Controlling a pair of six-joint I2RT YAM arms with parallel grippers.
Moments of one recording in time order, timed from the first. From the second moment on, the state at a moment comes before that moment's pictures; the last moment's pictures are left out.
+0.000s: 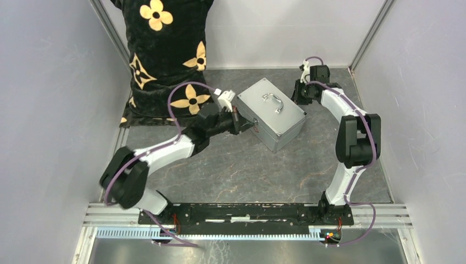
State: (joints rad) left arm -0.67 1.55 0.90 0.39 0.37 -0.67; right arm 0.07 1.90 1.47 -0.42 -0.29 0.15
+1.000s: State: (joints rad) left arm -0.67 1.43 0.95 -0.16 -0.24 -0.61; right arm 0.19 1.30 0.88 -0.19 0.03 0.26
